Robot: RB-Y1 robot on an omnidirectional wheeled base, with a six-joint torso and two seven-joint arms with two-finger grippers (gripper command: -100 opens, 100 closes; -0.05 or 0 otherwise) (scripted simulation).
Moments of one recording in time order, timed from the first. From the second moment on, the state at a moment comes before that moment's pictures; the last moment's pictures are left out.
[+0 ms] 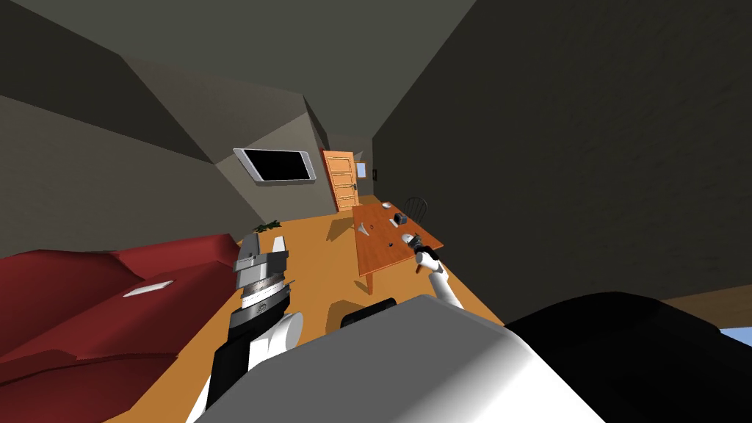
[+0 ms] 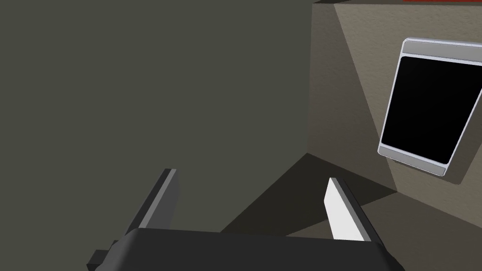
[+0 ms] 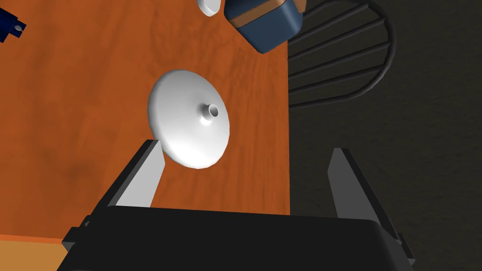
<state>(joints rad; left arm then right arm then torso) 0.49 -0.03 -0.02 -2.25 0.06 -0.52 -0.13 -0.02 -0.14 -0.39 -1.35 -0.51 0.17 -0.19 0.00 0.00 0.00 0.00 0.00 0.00</state>
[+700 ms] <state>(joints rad) 0.49 -0.03 -0.02 -2.25 0.06 -0.52 -0.13 -0.14 -0.13 -0.46 -1.16 -0.62 0.25 -0.27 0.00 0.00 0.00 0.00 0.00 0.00</state>
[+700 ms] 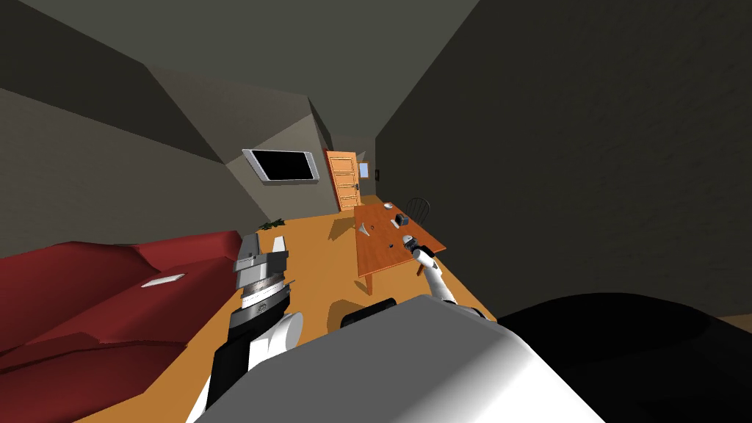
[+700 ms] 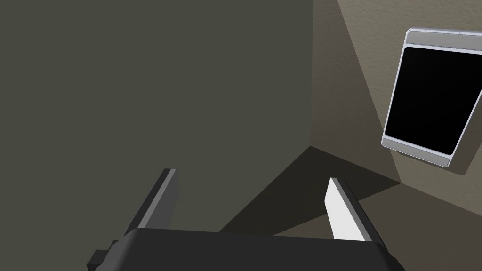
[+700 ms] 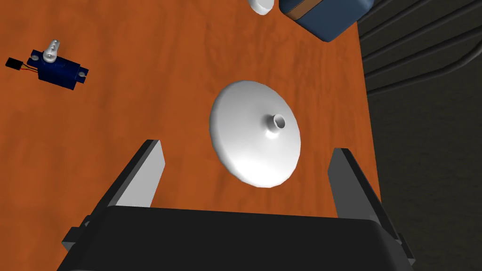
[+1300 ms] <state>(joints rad) 0.49 -0.03 -0.02 -2.25 0.06 -0.52 -0.13 -0.21 -0.14 -0.48 -1.01 -0.70 0.28 -0.33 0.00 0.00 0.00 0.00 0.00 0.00</state>
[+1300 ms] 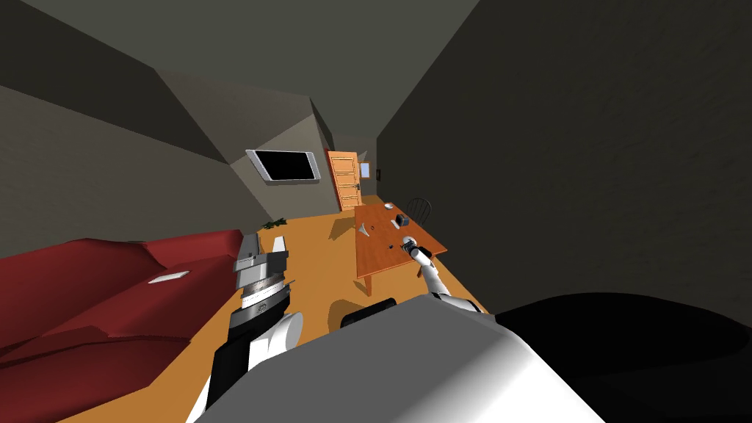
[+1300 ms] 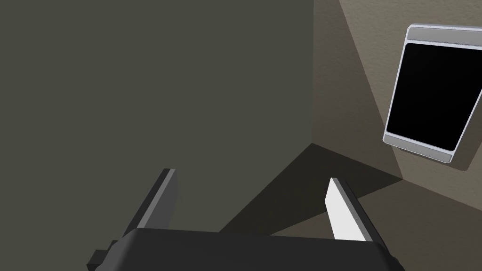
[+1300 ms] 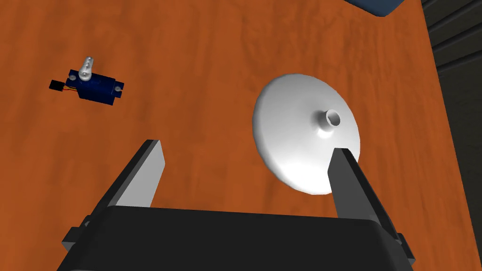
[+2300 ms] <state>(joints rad) 0.49 -0.03 -0.02 -2.25 0.06 -0.52 -0.13 -0.35 -0.14 -0.53 -0.77 -0.85 0.35 -0.45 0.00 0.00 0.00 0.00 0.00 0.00</state>
